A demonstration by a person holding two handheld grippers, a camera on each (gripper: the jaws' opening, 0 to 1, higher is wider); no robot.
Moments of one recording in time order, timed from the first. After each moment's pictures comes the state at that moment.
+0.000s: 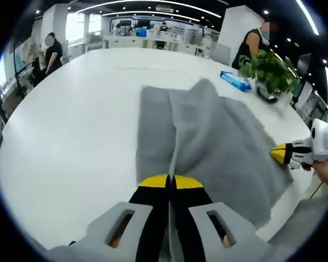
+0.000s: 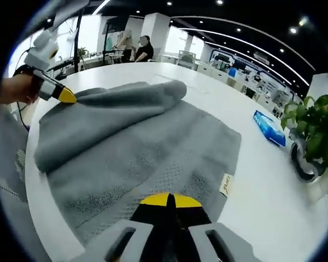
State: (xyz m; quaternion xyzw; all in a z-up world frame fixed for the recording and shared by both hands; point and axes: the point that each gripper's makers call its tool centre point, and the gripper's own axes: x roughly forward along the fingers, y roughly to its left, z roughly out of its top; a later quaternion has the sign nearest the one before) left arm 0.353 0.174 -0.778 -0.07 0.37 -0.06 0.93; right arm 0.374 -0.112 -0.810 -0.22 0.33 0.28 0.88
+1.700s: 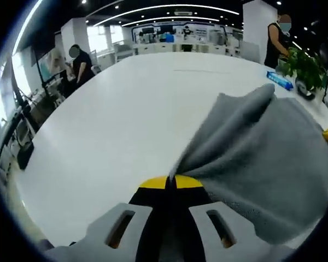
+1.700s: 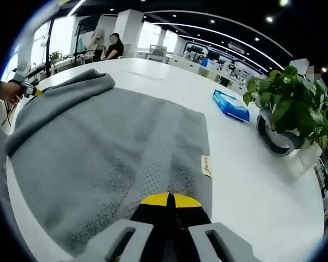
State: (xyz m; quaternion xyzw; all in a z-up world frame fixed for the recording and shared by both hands) left arm 0.361 0.334 -0.791 0.02 0.35 0.05 0.94; right arm 0.399 -0.226 -0.808 -0.19 0.34 0.17 0.90
